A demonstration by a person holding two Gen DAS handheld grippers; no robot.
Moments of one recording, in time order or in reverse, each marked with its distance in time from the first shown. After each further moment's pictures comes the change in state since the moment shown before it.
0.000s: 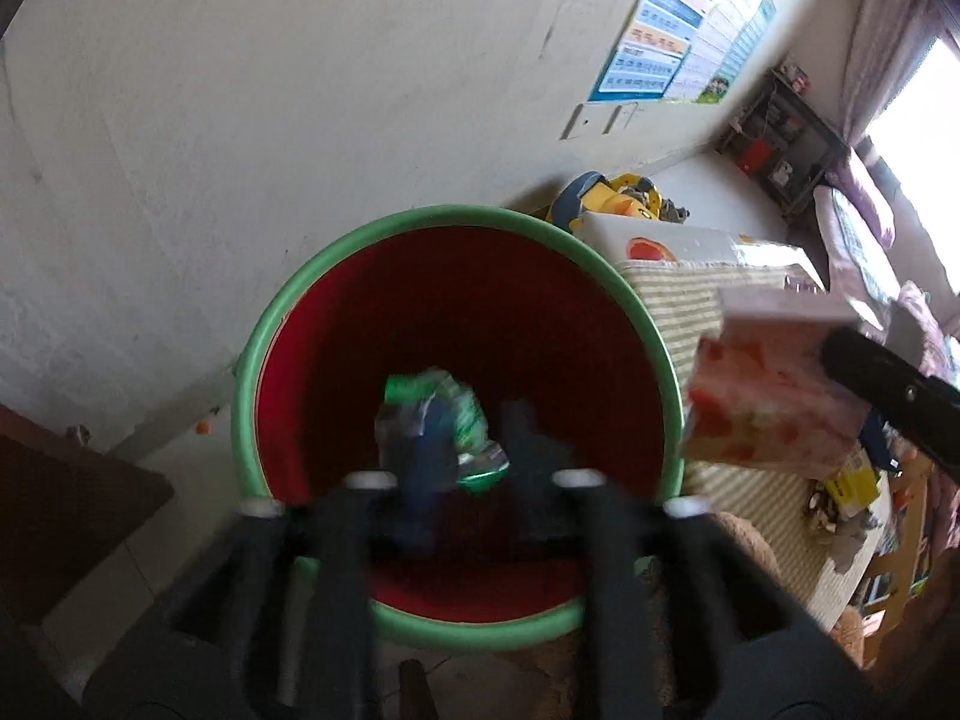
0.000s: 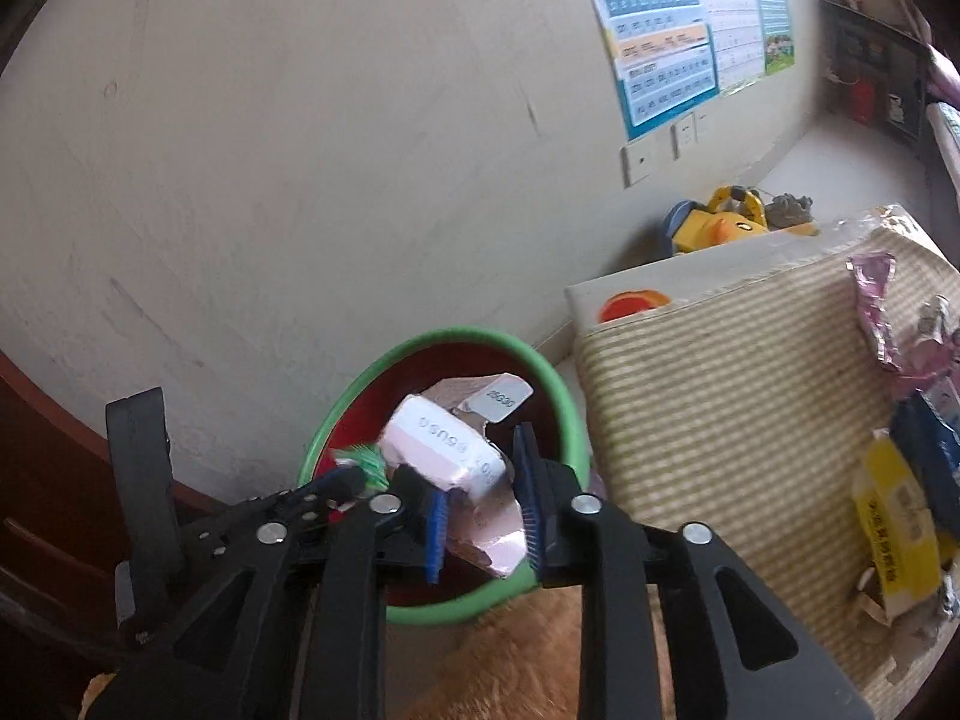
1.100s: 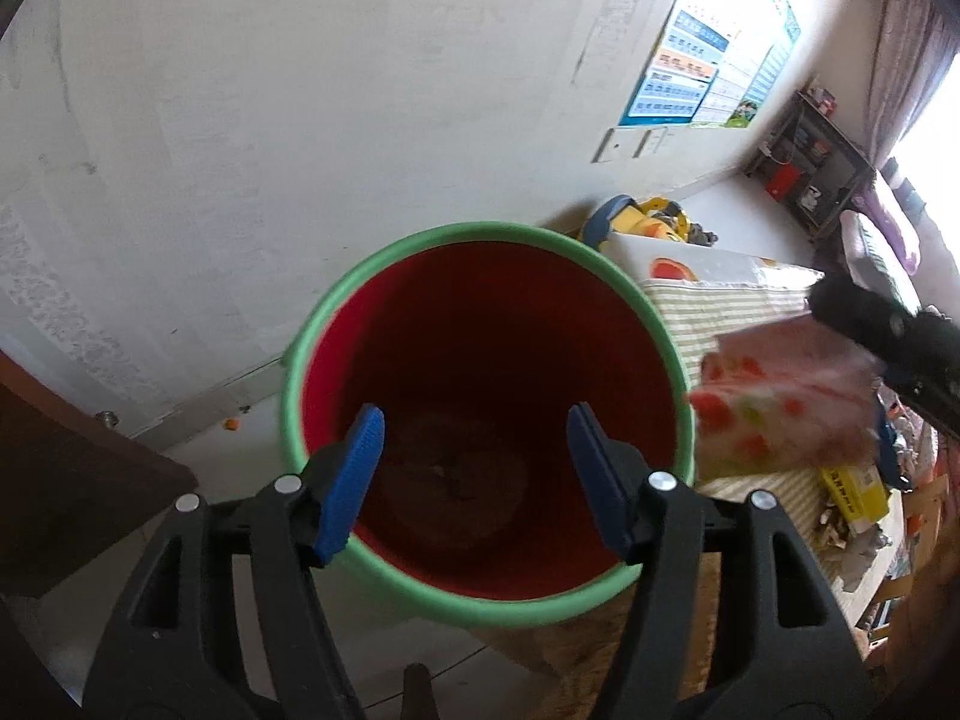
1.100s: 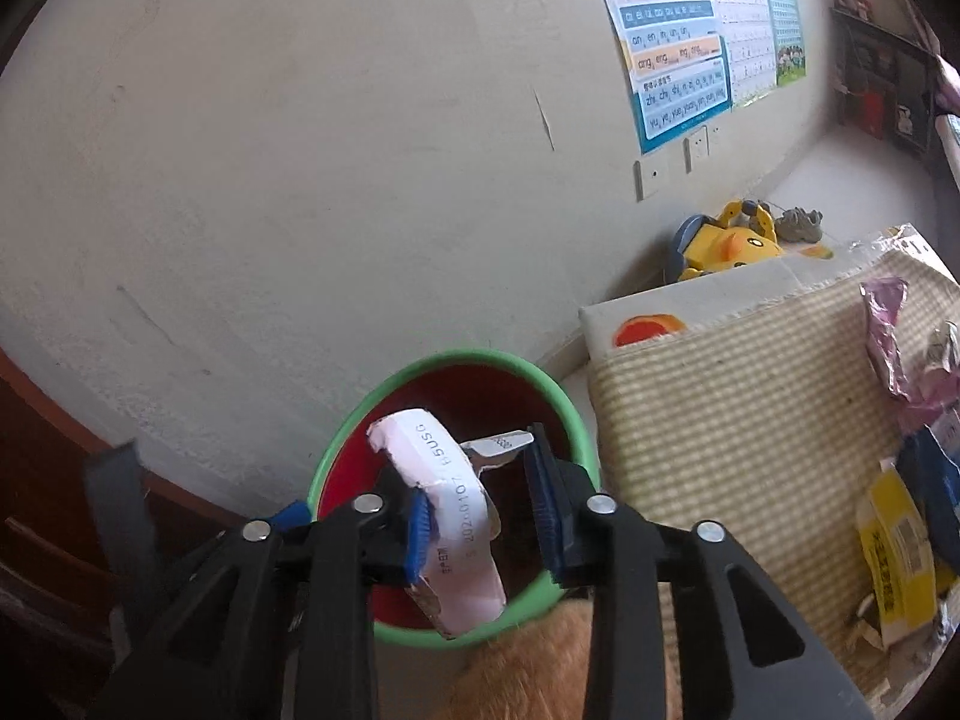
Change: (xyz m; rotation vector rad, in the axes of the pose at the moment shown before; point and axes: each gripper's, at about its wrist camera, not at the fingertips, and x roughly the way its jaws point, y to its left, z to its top) left arm -0.024 0.005 -0.010 -0.026 -0.049 0.086; right arm 0.005 0.007 0.016 -0.007 0.004 0.040
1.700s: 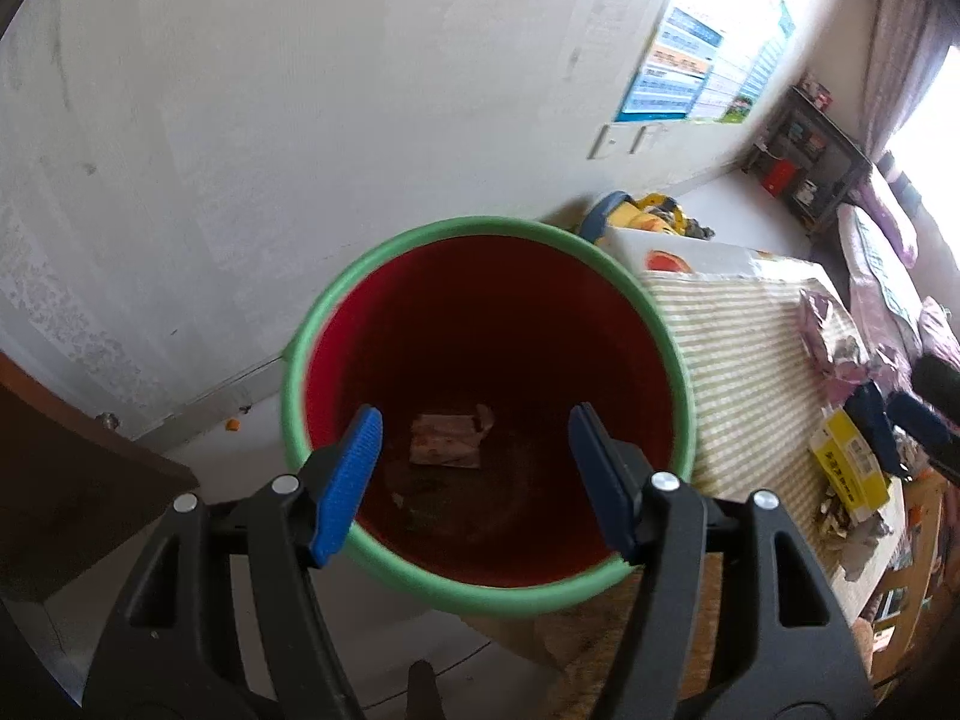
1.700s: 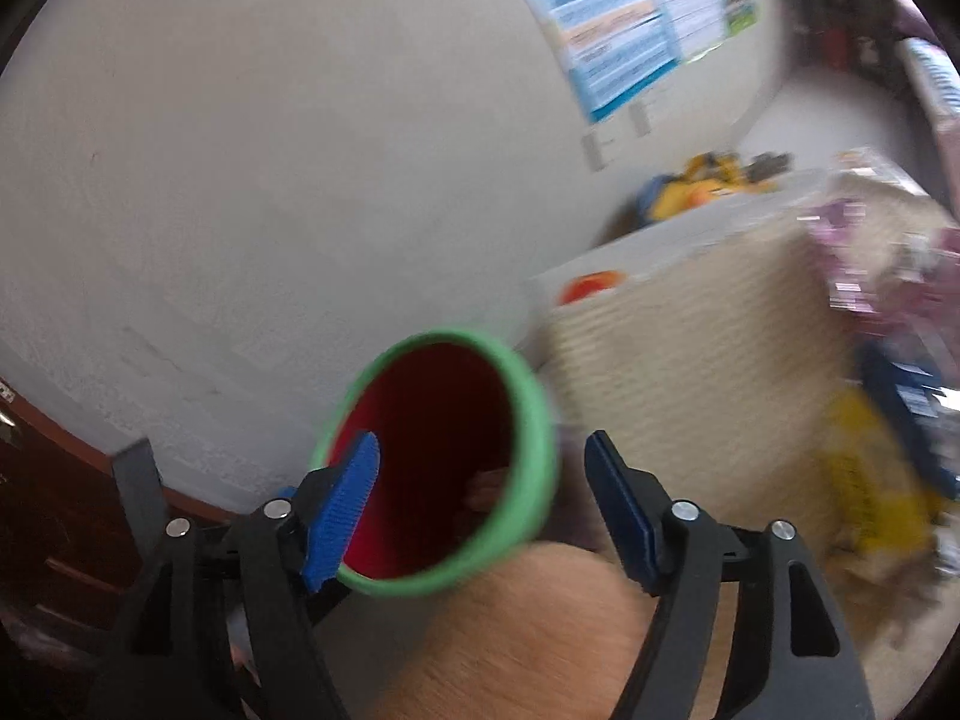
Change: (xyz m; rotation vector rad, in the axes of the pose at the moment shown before) left arm -0.005 -0.010 -0.002 0.033 0.001 -0.020; right arm -0.082 -0.076 -0.034 0.152 -0.041 -0.064
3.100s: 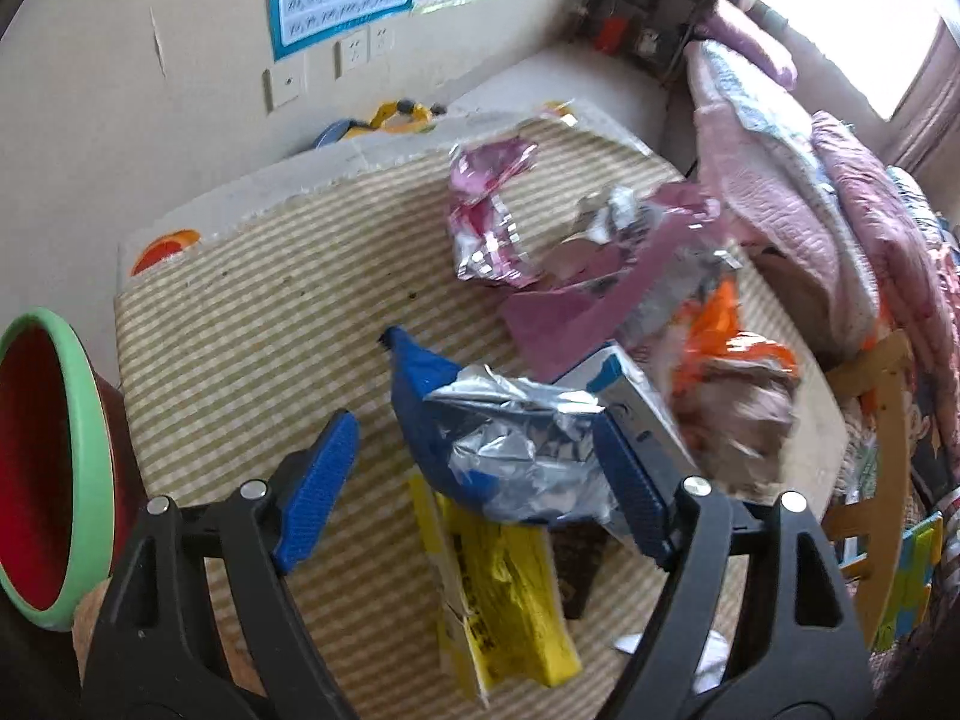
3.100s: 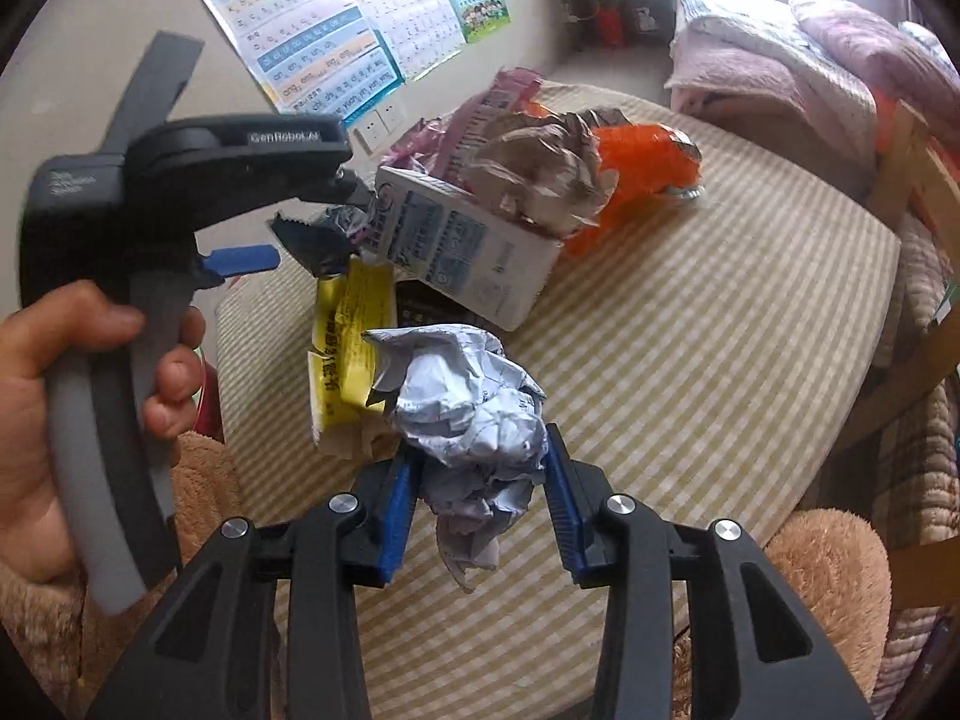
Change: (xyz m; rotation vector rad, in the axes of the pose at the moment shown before) left arm 0.082 -0.339 -0.029 0.350 0.180 -0.184; right arm -0.074 -0.184 -0.131 0.261 -0.085 -0.294
